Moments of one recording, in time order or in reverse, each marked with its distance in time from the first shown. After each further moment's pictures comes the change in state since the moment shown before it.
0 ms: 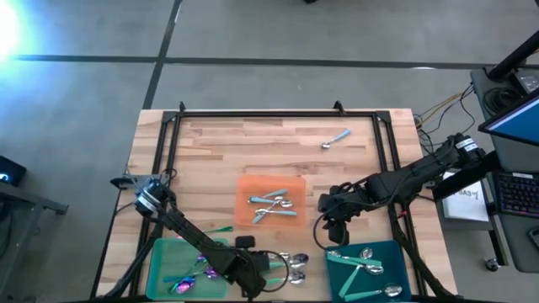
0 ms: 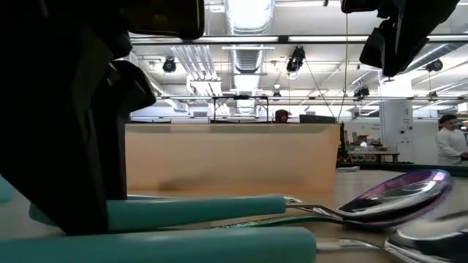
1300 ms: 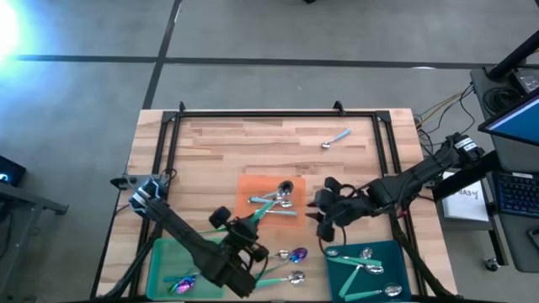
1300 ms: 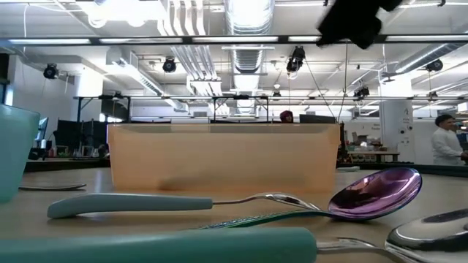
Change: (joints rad) left arm -0.020 -0.075 0.449 -0.918 -0.805 -0.716; right arm 0.068 0.005 0.000 0.233 0.461 -0.046
